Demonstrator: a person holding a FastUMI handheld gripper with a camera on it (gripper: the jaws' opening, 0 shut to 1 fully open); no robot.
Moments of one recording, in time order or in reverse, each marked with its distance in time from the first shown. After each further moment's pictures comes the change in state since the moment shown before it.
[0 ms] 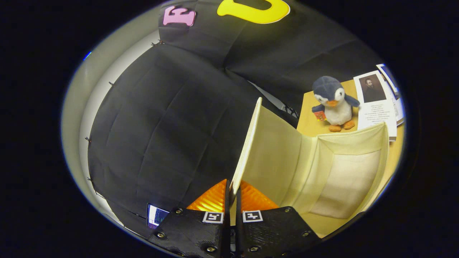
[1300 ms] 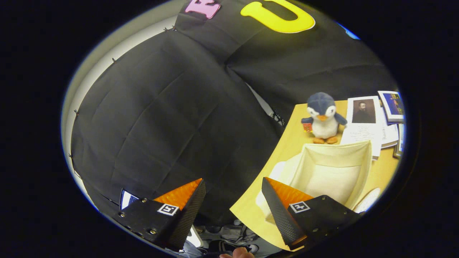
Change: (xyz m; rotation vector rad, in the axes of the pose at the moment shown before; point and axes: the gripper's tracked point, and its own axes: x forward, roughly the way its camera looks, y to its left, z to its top) arm -0.052 -0.018 0.003 -0.213 -0.017 -0.194
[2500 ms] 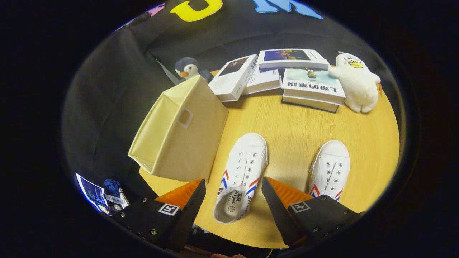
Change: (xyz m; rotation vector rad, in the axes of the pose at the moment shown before) arm -0.160 -0.289 -0.176 0.084 0.201 -0.549
